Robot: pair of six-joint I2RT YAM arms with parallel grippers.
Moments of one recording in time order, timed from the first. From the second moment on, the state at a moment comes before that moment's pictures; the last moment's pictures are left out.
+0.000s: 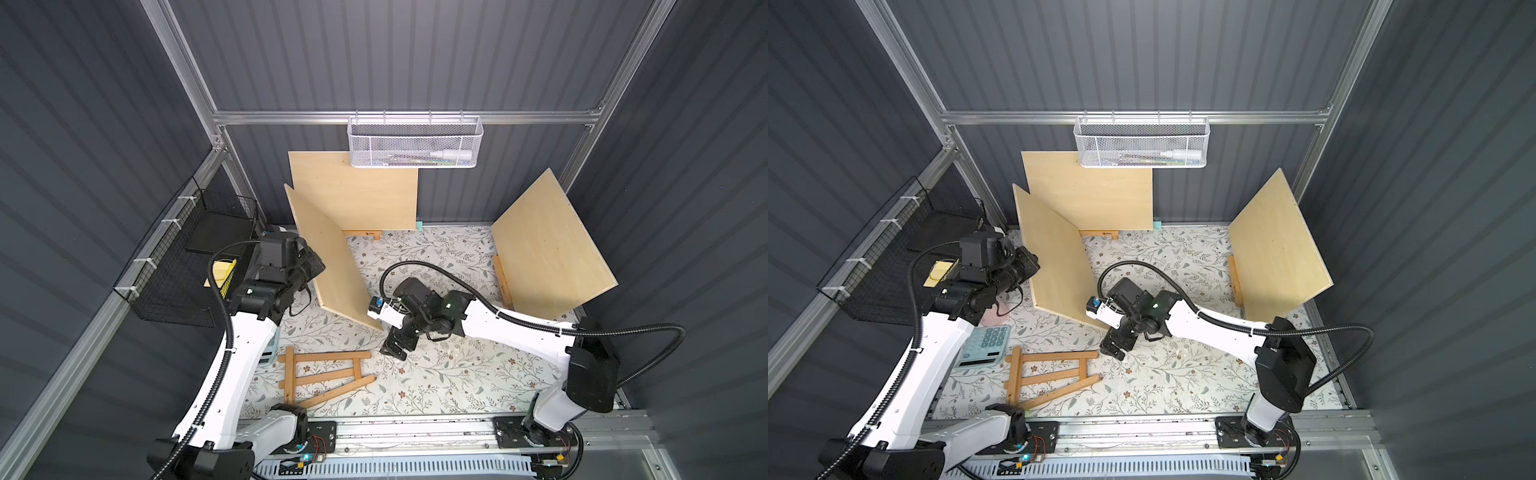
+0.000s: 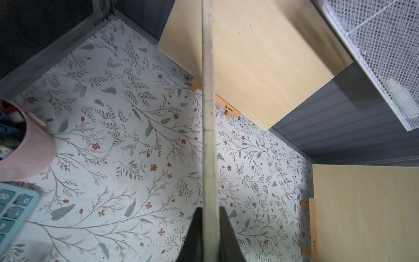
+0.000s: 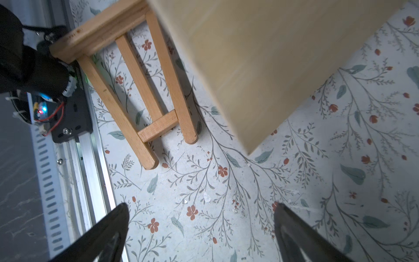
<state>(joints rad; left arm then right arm) -0.22 1.15 1.35 -0.73 -0.10 -0.70 1.01 1.66 1.29 -0.63 -0.20 -0.17</state>
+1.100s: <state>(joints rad) -0.23 1.08 1.55 -0.82 -0.39 -0.49 1.15 2.15 1.58 -0.64 -0.04 -0.27</state>
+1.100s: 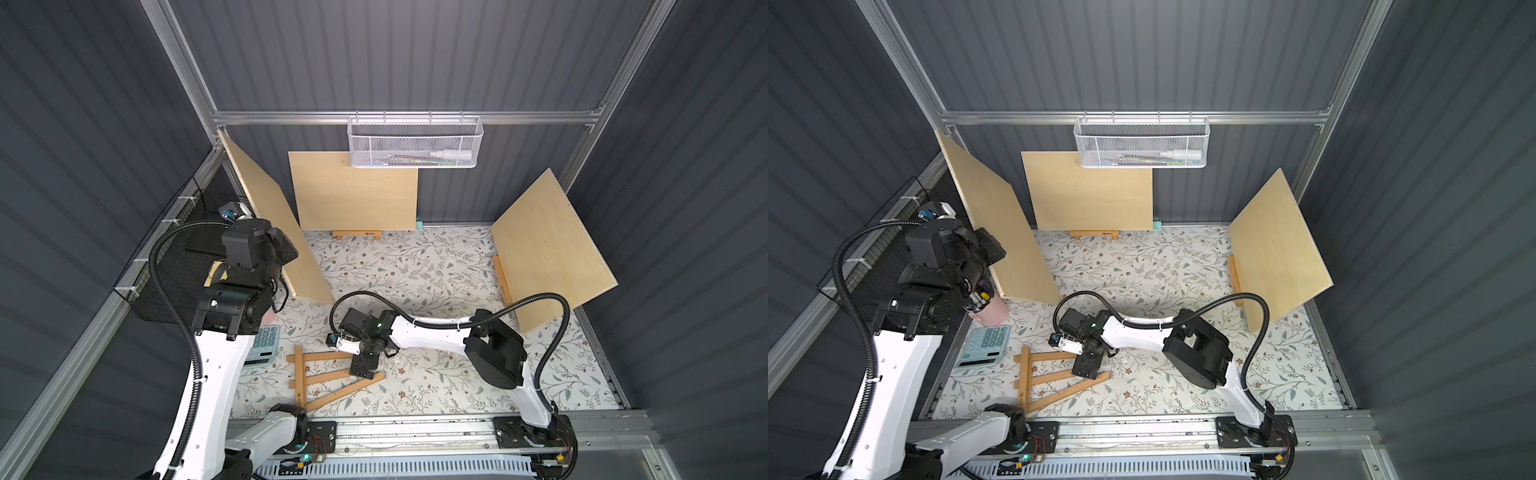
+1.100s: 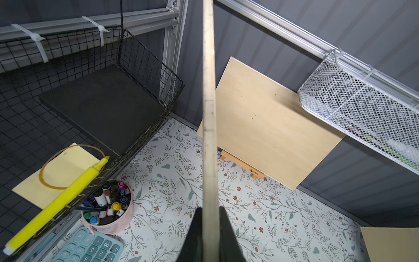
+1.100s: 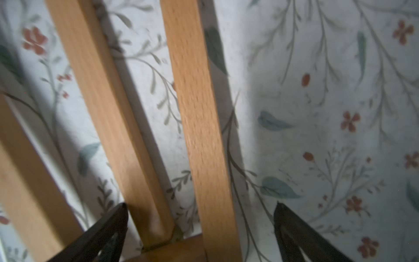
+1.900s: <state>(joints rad) -0.25 1.12 1.23 -0.67 -0.14 -0.56 0.80 1.60 1.24 -0.75 0.08 0.00</state>
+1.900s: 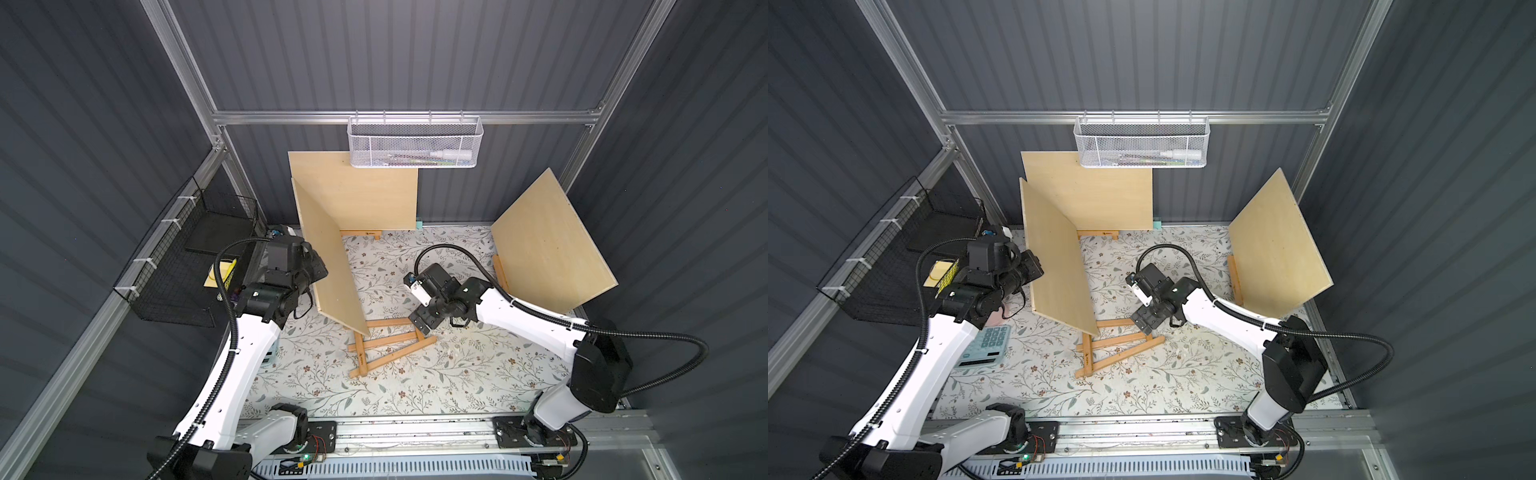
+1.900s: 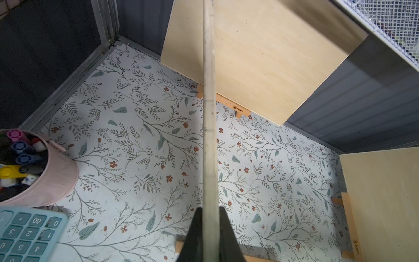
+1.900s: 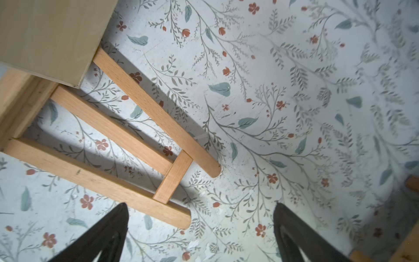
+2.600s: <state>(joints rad) -0.25 1.12 1.23 -0.66 -0.17 -0.56 0.80 1.83 1.20 -0.69 -0.09 0.24</state>
